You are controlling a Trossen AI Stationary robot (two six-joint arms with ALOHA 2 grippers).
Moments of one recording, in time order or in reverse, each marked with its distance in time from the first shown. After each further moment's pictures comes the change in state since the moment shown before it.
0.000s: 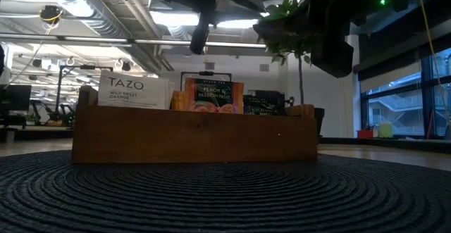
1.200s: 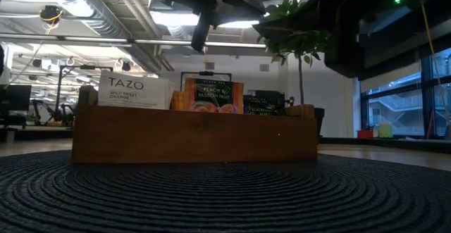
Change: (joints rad) left arm -0.015 0.008 0.000 0.015 -0.044 0.202; right arm 0.029 0.000 -0.001 -0.071 0.000 0.002
